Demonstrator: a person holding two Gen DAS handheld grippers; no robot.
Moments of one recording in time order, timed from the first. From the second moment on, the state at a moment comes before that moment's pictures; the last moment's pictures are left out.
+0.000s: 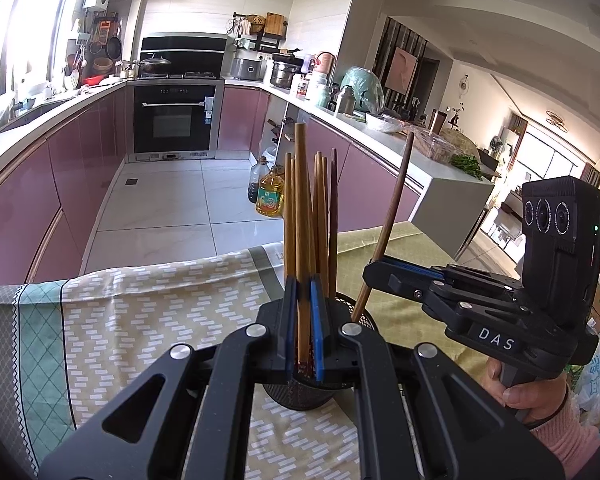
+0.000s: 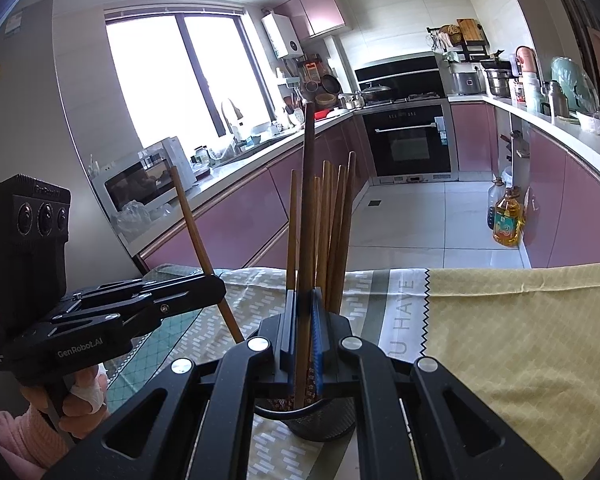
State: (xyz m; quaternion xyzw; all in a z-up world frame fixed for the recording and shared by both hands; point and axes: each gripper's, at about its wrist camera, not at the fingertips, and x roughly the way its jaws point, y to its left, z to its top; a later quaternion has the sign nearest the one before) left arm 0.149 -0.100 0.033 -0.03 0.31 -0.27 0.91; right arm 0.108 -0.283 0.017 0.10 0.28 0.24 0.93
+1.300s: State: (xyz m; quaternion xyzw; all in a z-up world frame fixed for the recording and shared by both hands) left arm 0.136 -0.074 0.007 -0.02 0.27 -0.21 0.94; right arm 0.070 -0.270 0.011 0.05 0.25 0.20 0.95
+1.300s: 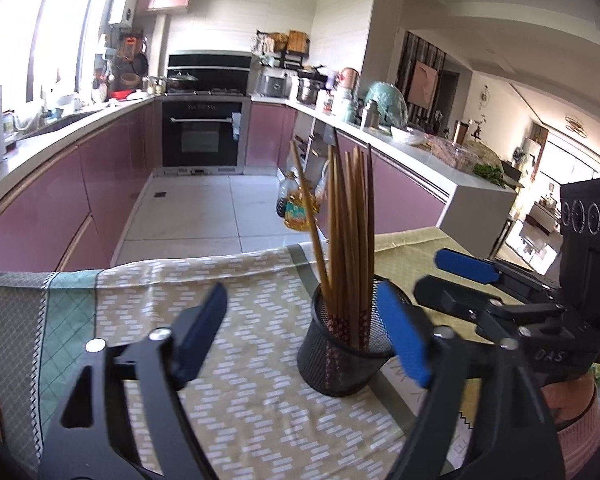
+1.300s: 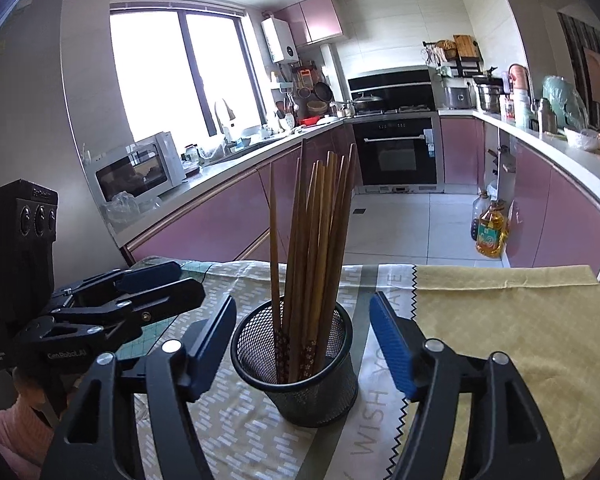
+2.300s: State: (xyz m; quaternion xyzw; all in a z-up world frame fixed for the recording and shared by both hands) left arm 0.026 -0.008 -0.008 0.00 0.14 -0.03 0.99; right arm -0.018 -0.242 -0.006 0.01 0.13 0.11 0.99
